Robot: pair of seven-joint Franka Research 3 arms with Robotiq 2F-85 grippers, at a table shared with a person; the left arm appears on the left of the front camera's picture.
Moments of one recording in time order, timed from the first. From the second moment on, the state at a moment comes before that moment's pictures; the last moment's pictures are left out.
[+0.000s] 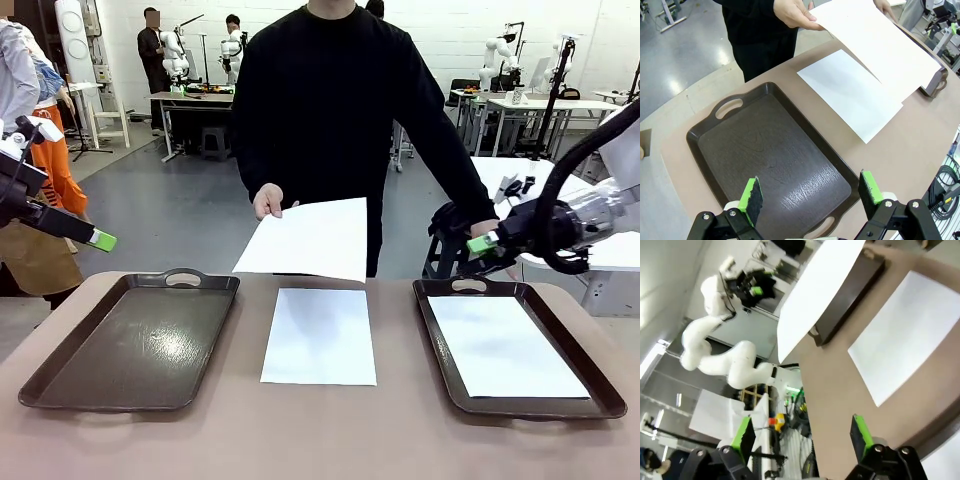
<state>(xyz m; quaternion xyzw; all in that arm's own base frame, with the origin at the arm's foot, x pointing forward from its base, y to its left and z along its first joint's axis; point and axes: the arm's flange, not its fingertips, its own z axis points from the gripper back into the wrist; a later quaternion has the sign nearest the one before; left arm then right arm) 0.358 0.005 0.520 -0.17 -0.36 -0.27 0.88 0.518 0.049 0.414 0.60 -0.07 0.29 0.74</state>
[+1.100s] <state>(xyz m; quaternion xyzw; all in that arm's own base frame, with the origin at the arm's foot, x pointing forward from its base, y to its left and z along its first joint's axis) 0.358 0.005 0.520 -0.17 -0.36 -0.27 0.88 0.580 0.153 0.365 0.69 -0.05 0.14 0.71</state>
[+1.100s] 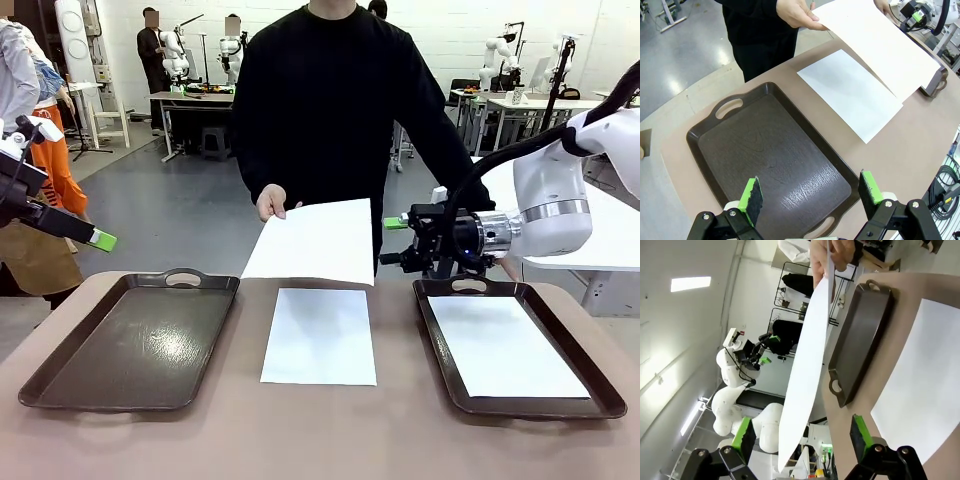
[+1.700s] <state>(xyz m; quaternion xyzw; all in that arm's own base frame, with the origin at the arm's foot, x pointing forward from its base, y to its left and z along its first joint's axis) 0.358 0.005 0.520 -0.17 -0.36 -0.27 0.88 0.593 0.187 0.360 0.69 -0.04 0.13 0.71</state>
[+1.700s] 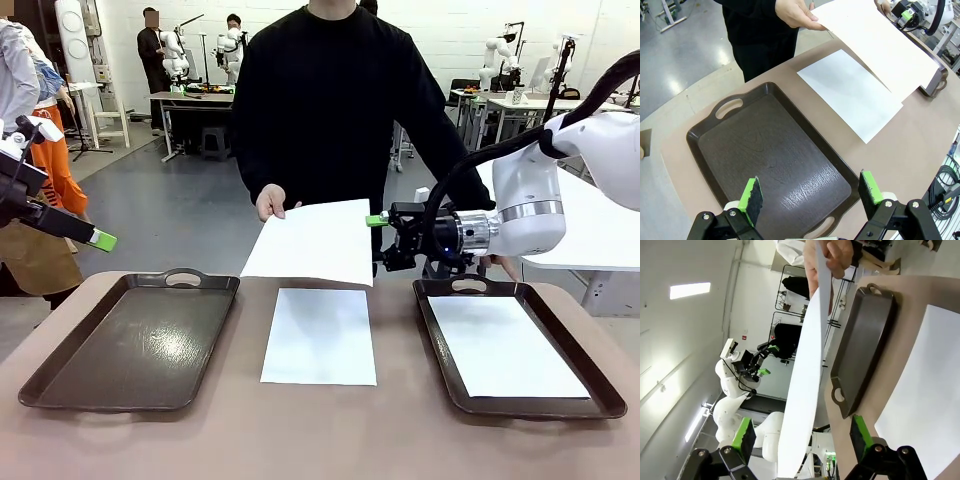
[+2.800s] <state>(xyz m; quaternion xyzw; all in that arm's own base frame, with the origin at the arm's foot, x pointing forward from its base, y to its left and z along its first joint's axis) 0.358 0.005 0.520 -0.17 -0.36 -0.27 0.88 0.592 0.219 0.350 0.71 -0.02 0.11 0.70</state>
